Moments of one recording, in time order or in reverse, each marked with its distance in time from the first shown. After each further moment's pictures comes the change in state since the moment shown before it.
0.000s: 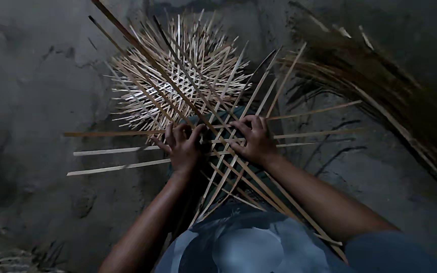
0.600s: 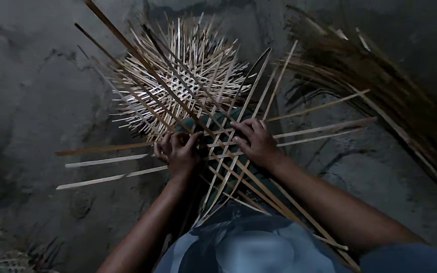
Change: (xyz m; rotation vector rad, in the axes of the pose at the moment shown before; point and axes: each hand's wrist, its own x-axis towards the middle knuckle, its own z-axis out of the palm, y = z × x) left_hand -0.015 -0.001 -0.012 -0.075 0.061 0.000; right_hand -0.003 -0.003 -0.018 0.125 -0.065 0.015
